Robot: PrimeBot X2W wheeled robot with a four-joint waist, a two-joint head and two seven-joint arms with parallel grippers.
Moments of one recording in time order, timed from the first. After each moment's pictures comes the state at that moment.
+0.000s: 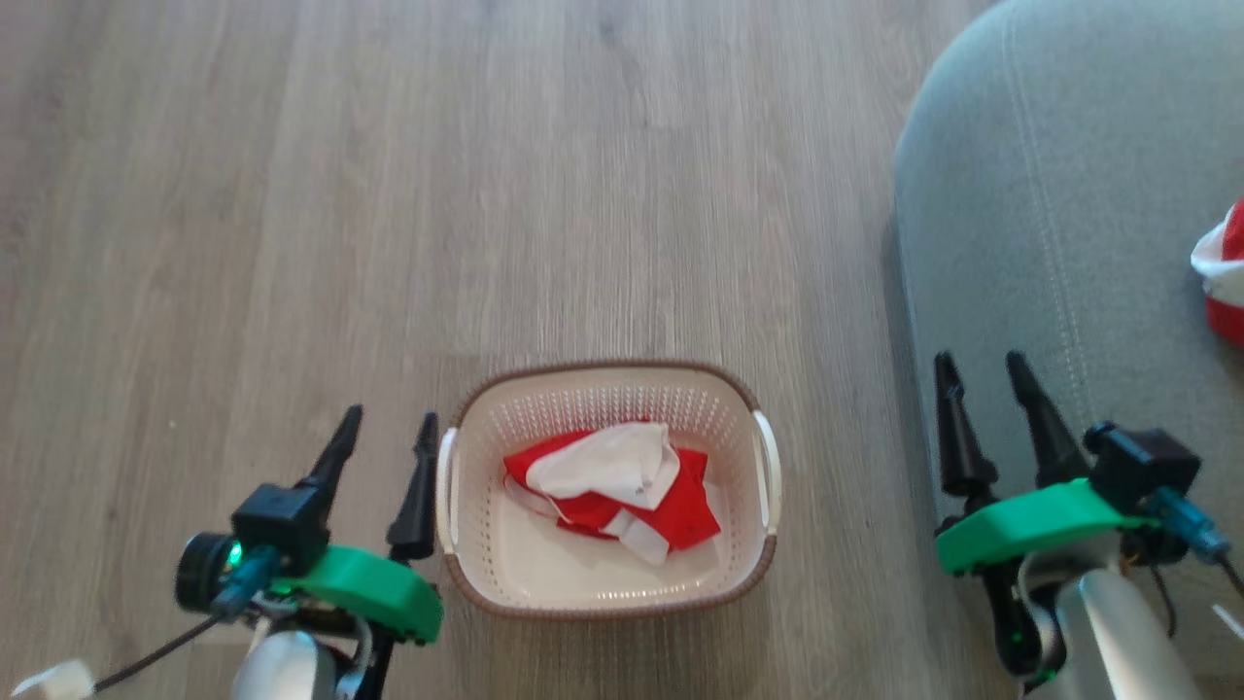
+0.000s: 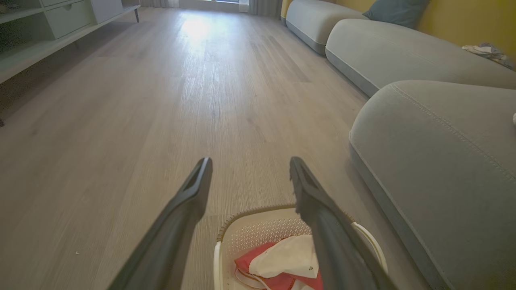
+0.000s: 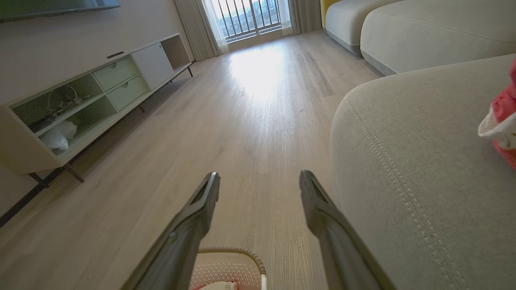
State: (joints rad) left arm -0.07 0.05 -0.11 0.21 -0.18 -0.05 -0.26; right arm -0.12 -0.05 0.01 0.28 0.31 0.13 -0.25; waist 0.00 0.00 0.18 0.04
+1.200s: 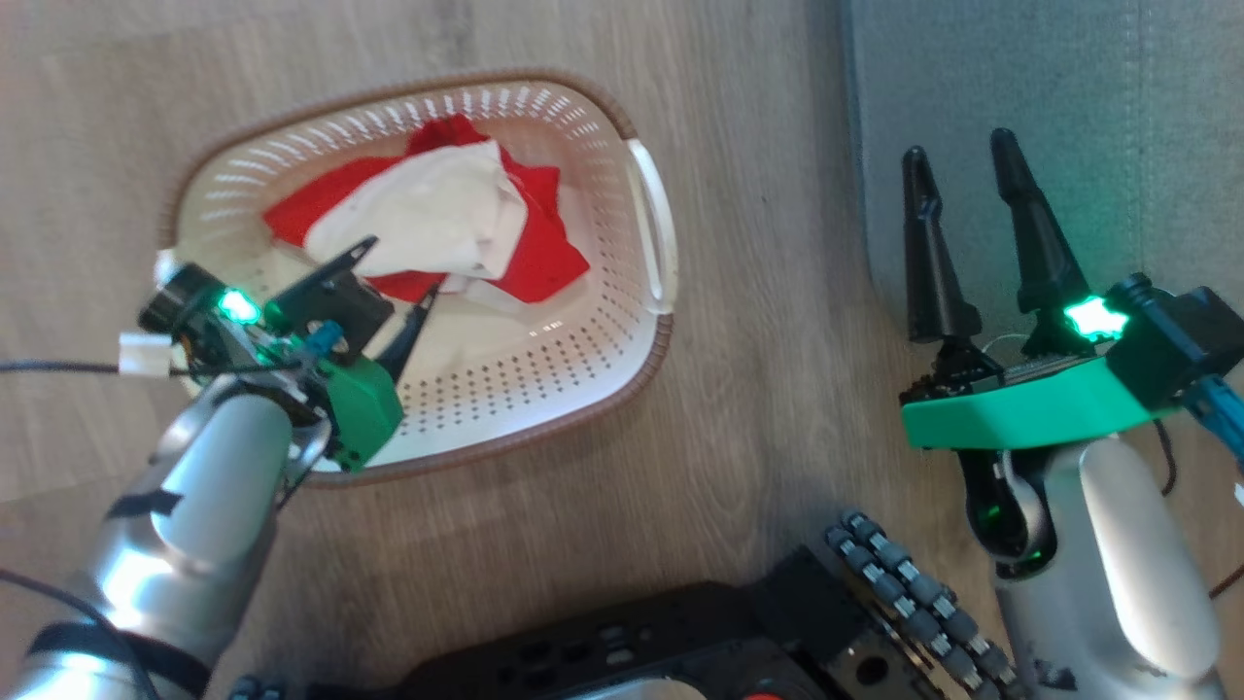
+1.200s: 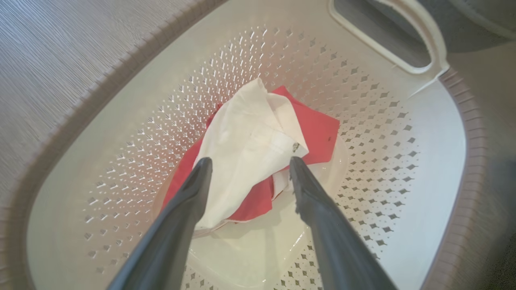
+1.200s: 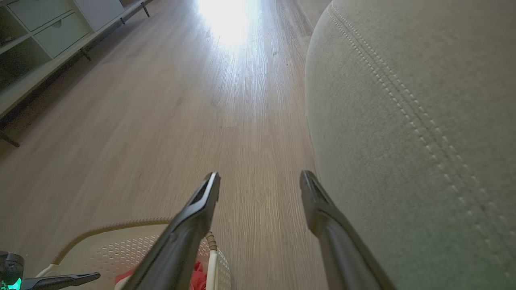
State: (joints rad) left arm -0.65 0.28 -0.52 0.70 -0.01 -0.13 -0.26; right arm -0.30 -0.05 0.11 0.01 0.32 0.13 -0.25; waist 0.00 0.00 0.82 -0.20
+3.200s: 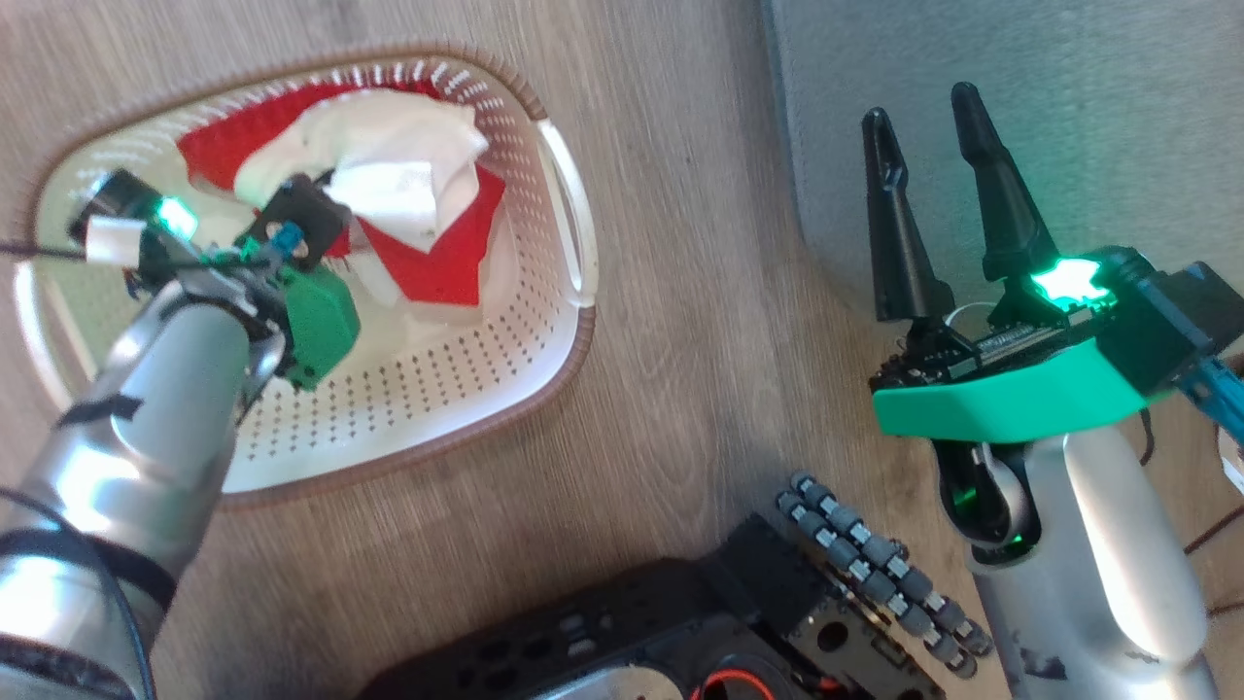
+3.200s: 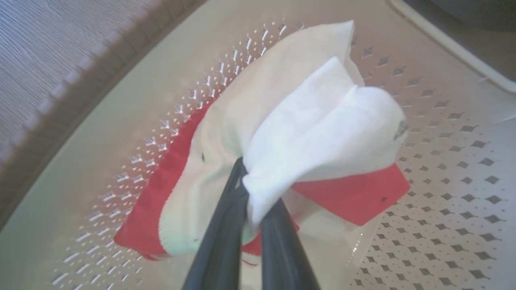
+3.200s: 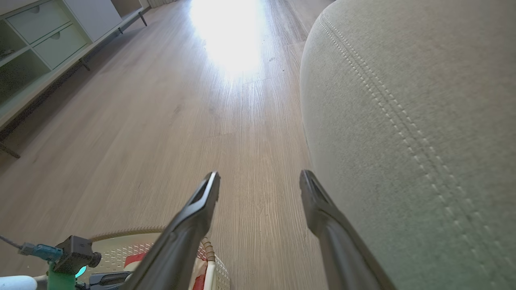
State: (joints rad) left arm -0.90 0.30 -0.65 0.94 -0.05 -0.08 -0.26; right arm -0.34 -0.05 0.20 -0.07 0.38 0.13 -0.25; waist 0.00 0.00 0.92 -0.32
